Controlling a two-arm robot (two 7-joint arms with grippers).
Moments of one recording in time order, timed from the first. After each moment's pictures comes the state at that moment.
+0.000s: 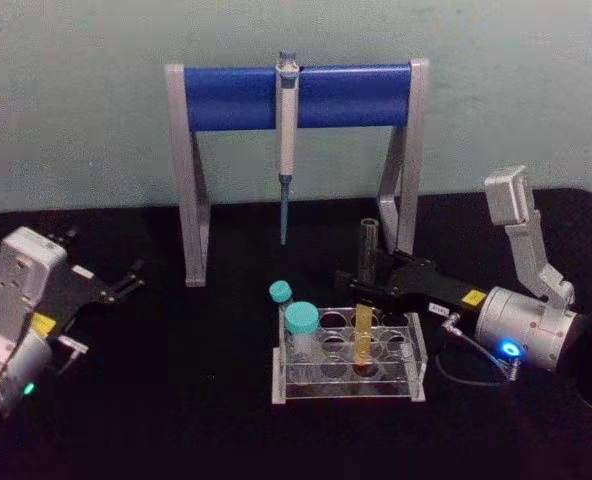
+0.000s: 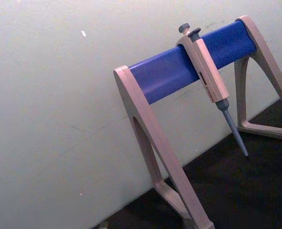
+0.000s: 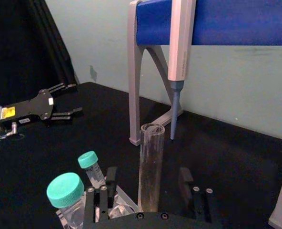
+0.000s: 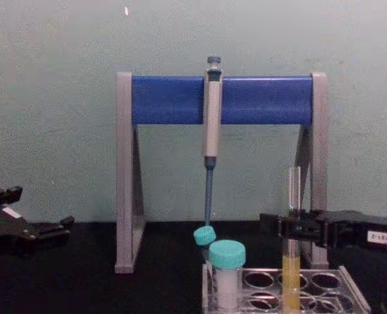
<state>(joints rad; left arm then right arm) -0.20 0.60 0.45 -1.41 -0.25 -0.12 0.03 0.39 0.47 -0.50 -1.31 0.65 0.14 0.58</state>
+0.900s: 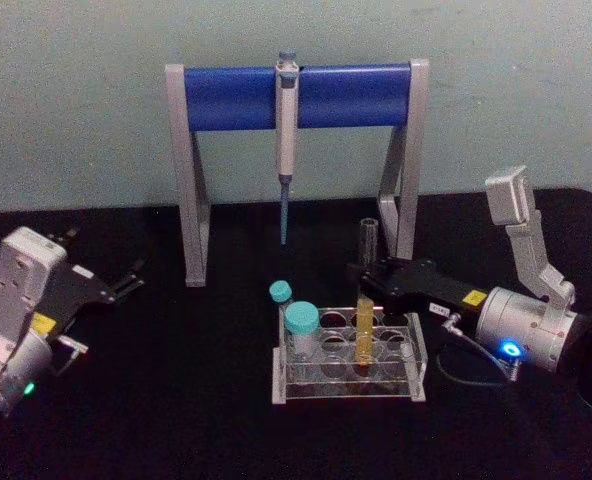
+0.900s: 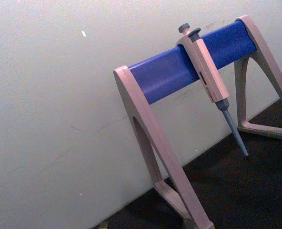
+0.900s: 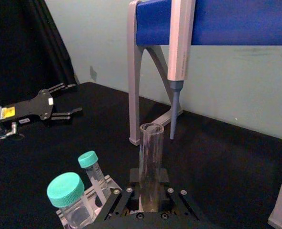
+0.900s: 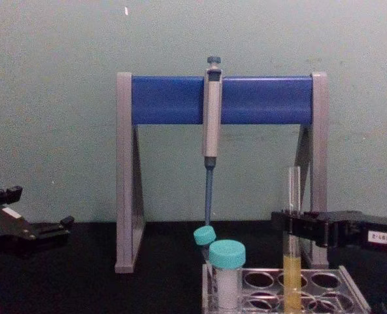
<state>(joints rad) -0.20 0.60 0.45 -1.41 -0.25 -0.12 0.03 0.39 0.48 -0.50 -1.31 0.65 0.14 0.58</state>
